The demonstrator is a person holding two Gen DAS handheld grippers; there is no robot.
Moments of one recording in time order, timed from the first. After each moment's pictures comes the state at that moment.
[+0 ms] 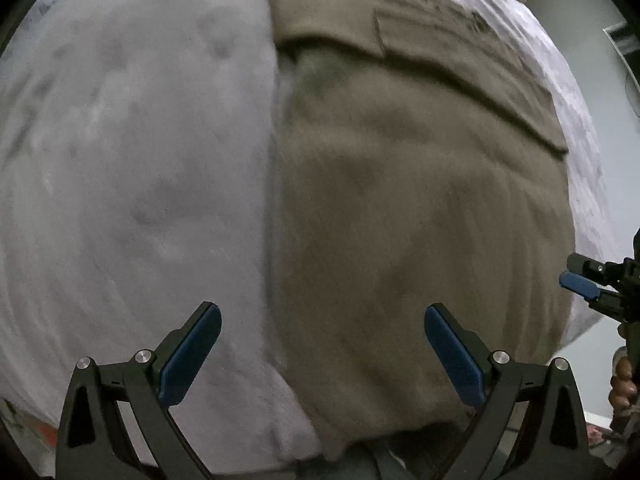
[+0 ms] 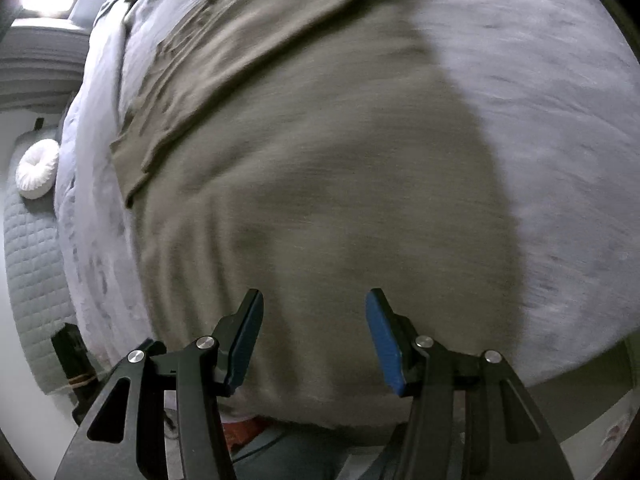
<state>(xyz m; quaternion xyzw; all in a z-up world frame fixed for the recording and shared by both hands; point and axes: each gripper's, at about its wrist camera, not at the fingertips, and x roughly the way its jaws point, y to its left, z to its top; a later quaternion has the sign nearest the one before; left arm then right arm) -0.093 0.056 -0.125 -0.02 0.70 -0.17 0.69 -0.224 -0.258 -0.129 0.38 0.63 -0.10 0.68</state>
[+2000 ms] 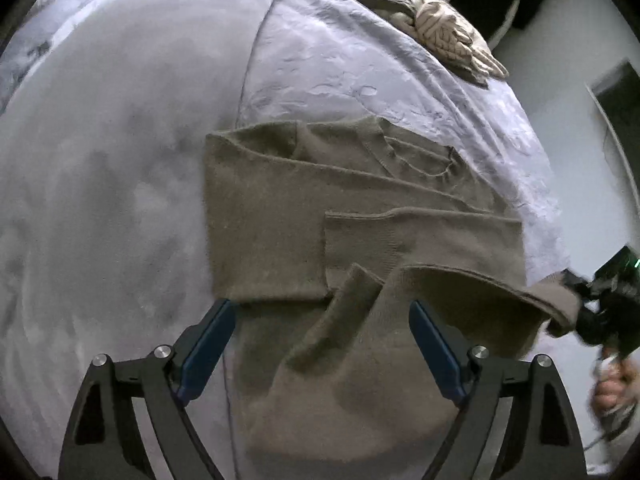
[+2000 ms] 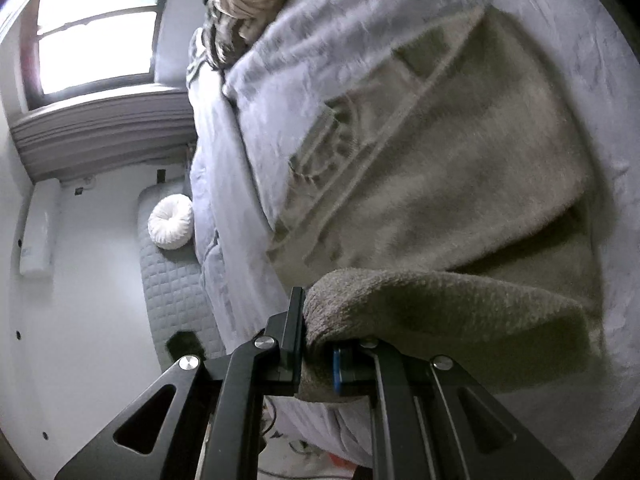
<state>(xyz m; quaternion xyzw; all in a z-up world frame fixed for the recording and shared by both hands) 0.076 0.006 -0.067 -0.05 0.62 -0.20 0.76 -0.055 -0.339 -0.102 0.57 0.50 0.09 0.65</state>
